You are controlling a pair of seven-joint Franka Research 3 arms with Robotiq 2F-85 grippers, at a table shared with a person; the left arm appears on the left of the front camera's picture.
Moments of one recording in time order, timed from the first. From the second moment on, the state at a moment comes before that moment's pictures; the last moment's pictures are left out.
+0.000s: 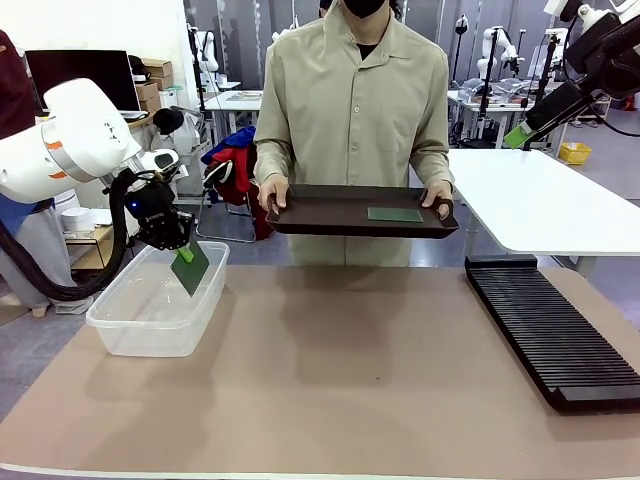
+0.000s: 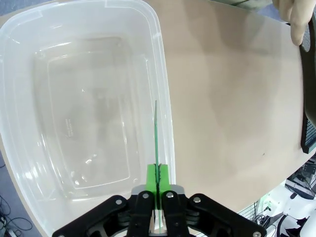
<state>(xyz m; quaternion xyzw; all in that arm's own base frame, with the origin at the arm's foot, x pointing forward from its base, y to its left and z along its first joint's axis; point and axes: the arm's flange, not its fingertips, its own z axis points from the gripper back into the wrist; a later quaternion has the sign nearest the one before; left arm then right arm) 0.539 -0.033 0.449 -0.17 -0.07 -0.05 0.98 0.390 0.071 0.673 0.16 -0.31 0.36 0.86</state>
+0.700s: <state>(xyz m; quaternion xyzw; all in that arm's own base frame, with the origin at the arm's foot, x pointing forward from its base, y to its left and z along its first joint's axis) 0.558 -0.004 0.401 -0.18 -0.06 -0.07 0.98 0.390 0.071 0.673 0.16 -0.31 0.36 0.86</state>
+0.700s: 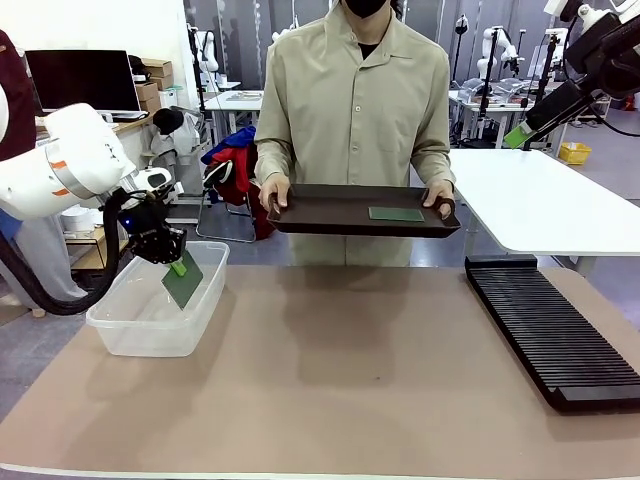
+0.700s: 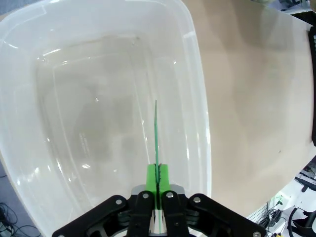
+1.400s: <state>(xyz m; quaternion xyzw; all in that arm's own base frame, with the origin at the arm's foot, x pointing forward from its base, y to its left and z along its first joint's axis) 0.583 0.011 0.351 -0.19 -0.05 -0.05 0.98 0.390 0.071 0.674 0.16 -0.31 0.36 0.86</state>
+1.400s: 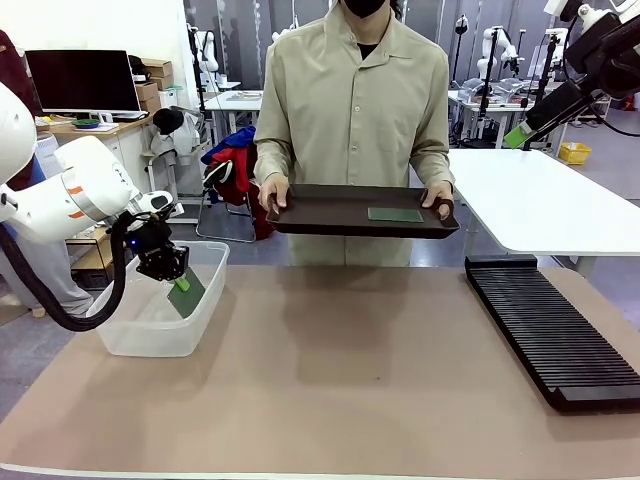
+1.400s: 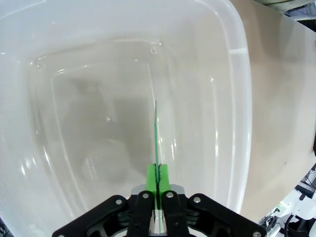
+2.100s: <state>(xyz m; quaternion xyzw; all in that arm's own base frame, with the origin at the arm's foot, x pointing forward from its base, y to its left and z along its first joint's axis) 0.589 0.023 0.341 -0.19 -0.04 -0.04 0.98 0.390 0.071 0.674 0.16 -0.31 0.36 0.86</state>
